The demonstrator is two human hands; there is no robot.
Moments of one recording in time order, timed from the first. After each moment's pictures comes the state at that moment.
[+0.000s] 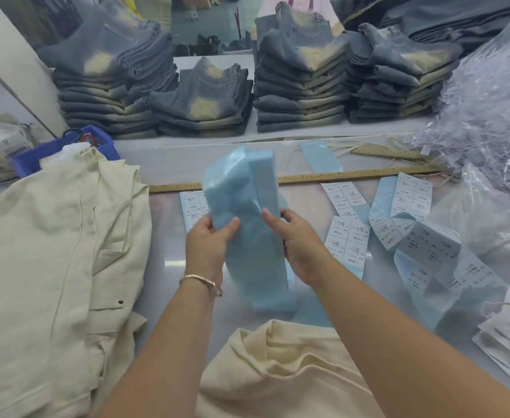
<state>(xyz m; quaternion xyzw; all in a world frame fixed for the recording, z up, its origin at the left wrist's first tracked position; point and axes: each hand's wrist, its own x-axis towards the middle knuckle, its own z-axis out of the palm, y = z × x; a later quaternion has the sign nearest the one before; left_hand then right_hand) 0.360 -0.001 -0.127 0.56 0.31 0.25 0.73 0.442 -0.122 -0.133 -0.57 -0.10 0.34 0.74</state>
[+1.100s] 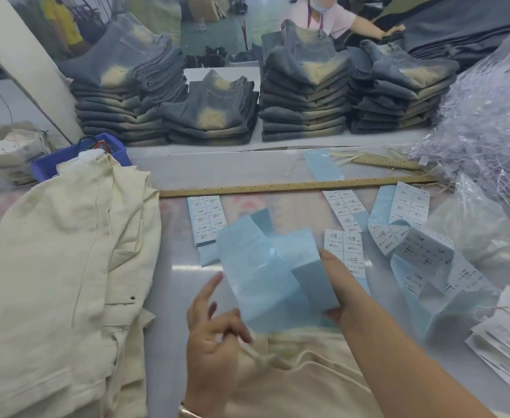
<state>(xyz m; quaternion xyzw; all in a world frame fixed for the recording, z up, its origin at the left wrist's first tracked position) 0.240 -0.070 -0.168 0.74 0.23 0.35 0.52 0.400 -0.183 -0.106 -0.56 -0.02 0.40 0.72</state>
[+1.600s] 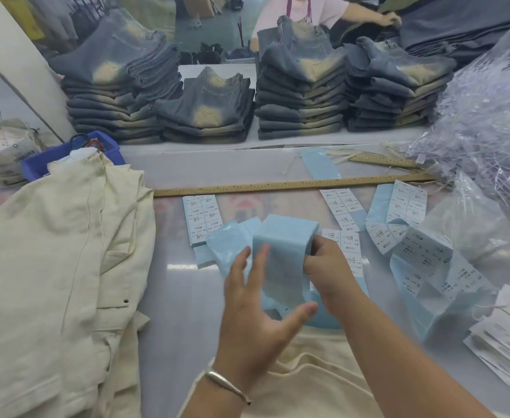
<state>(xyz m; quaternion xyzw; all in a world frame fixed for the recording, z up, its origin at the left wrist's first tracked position) 0.281 -0.092 -0.127 0.86 0.19 0.21 0.42 0.409 -0.175 -0.112 -0.69 -0.11 0.25 0.67</state>
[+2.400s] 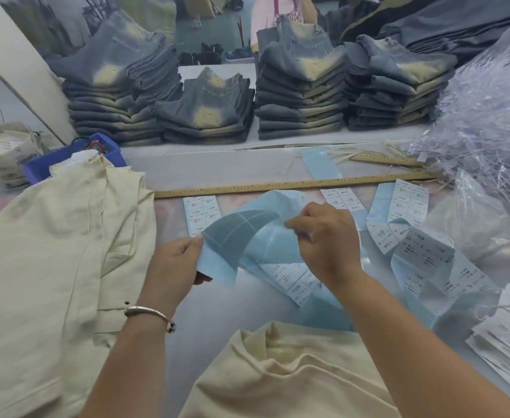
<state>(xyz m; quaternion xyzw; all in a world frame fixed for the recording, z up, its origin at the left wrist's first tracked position) 0.295 0.021 -0.095 0.75 0.37 0.17 0.52 0.434 -0.168 -0.092 -0.86 -0.36 -0.18 0.32</state>
